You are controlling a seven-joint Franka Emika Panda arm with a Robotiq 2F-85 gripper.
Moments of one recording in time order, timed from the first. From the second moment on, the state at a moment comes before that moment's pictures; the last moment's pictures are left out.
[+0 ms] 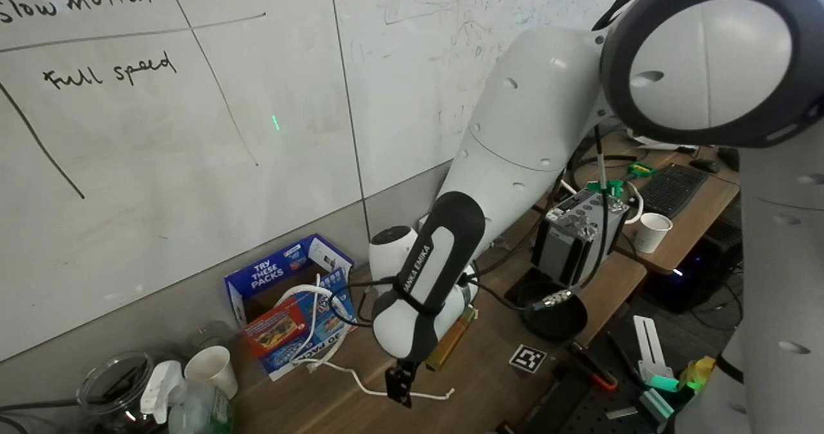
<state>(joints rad) 0.18 0.41 0.22 -2.43 0.11 2.63 -0.06</state>
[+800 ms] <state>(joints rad) 0.23 0.49 0.20 -2.40 0.00 2.81 -0.06</state>
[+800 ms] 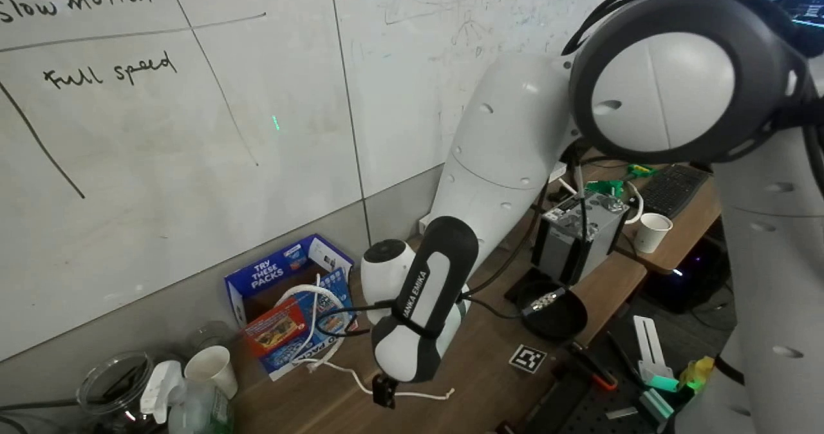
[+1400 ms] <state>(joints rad) 0.20 0.70 0.17 -2.23 -0.04 2.82 -0.11</state>
